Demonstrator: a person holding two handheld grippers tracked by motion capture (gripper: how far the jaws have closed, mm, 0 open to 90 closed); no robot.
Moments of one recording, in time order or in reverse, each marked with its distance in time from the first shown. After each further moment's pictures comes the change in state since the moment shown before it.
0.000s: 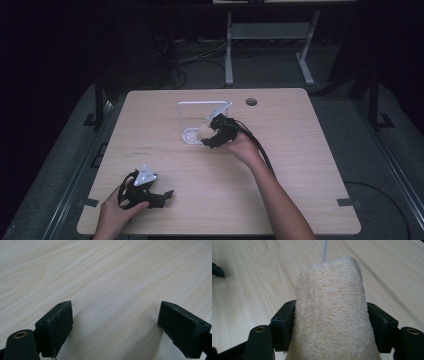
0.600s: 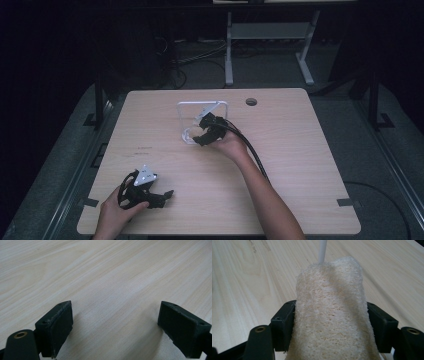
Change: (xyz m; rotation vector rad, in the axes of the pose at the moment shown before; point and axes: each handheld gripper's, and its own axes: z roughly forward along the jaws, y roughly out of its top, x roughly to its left) left arm 0.000 0.000 0.000 0.000 -0.001 -0.003; right arm 0.001 0.016 0.036 0.001 -0.031 -0.016
